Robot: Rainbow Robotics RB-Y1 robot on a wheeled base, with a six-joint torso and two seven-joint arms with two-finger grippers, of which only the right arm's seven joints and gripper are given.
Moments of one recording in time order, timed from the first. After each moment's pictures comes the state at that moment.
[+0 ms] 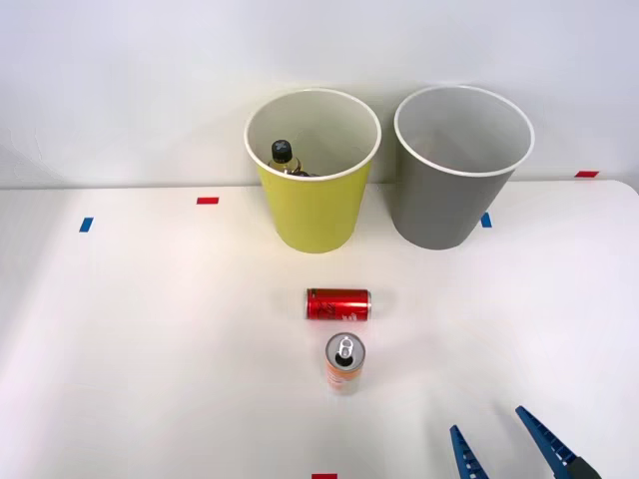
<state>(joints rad) 0.87 -0.10 0.01 -1.84 0.70 -0.82 0.58</state>
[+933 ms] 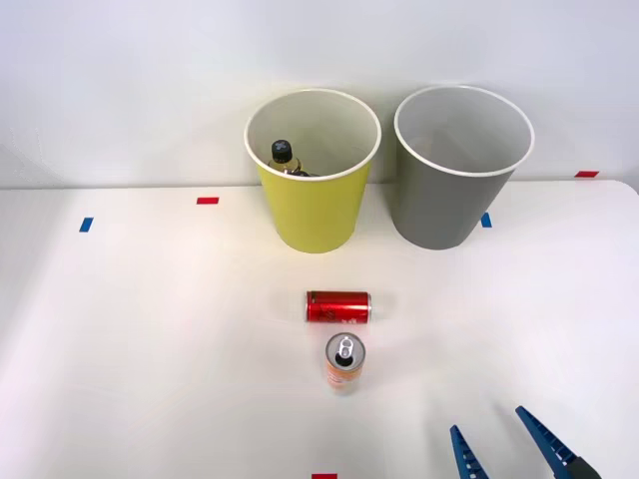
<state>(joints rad) 0.87 -0.10 0.01 -1.84 0.70 -0.82 0.58</state>
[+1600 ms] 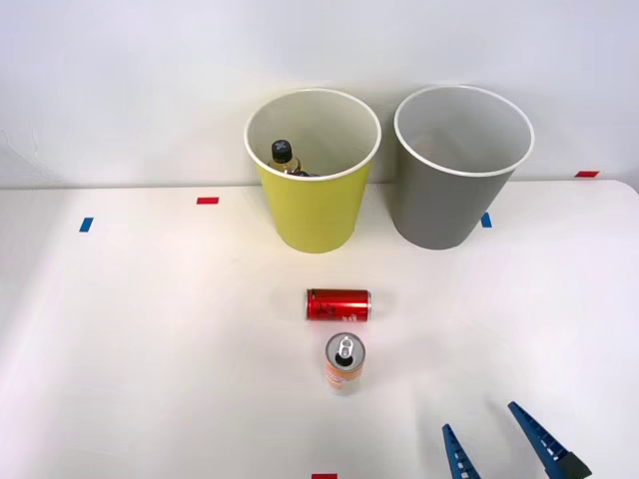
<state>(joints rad) 0.82 -0.23 0.15 -1.78 0.42 -0.81 0.91</state>
